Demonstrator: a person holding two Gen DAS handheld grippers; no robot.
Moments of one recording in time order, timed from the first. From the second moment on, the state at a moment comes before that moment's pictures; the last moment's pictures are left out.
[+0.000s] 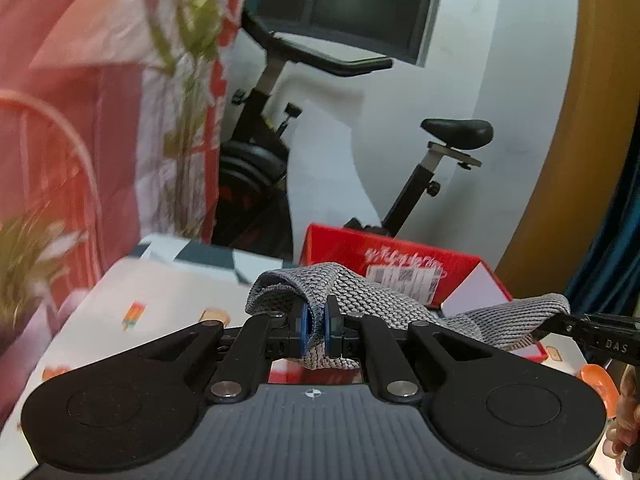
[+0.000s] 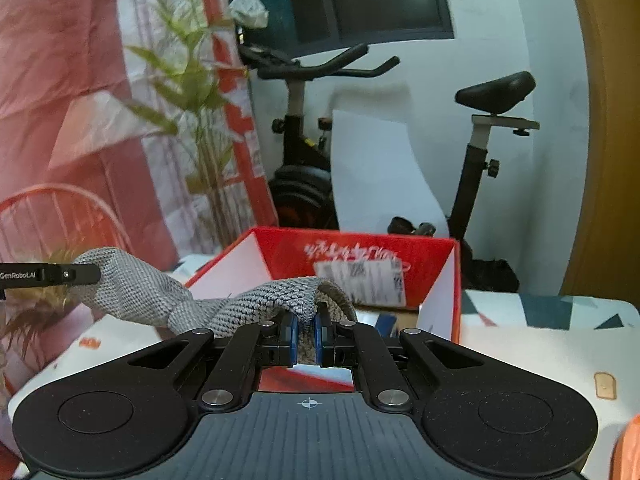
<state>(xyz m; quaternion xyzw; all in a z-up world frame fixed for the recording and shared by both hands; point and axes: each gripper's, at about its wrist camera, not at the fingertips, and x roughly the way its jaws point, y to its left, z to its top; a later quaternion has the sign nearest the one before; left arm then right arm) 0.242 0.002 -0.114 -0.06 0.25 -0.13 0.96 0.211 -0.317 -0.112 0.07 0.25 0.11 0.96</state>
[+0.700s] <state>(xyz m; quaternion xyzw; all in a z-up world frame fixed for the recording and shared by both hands) 0.402 -0.115 -0.132 0.07 0.26 -0.14 0.95 0.372 -0.342 -0.140 0.02 0.32 0.03 0.95</state>
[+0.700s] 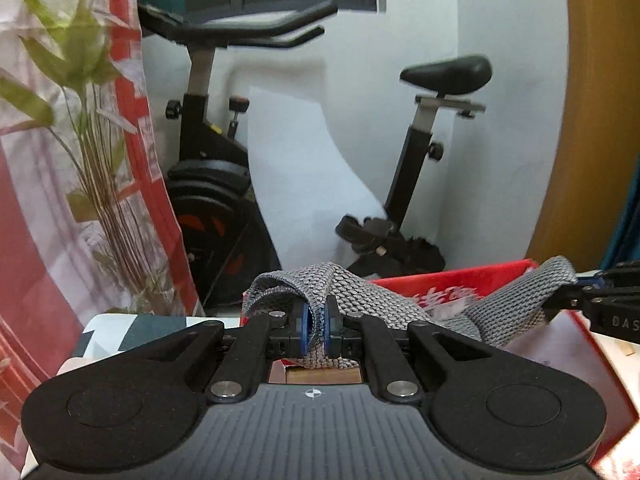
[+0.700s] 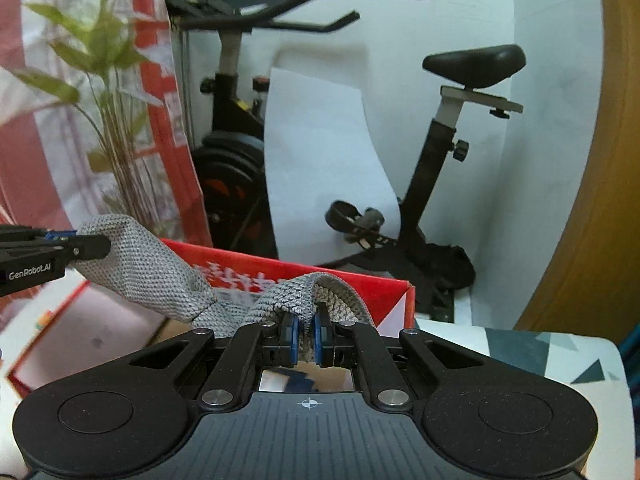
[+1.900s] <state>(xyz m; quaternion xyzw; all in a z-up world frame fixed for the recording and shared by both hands) 0.466 -0.131 -0.187 0.09 0.43 -0.16 0.89 0.422 -0.321 -0.185 -0.03 0.42 0.06 0.90</state>
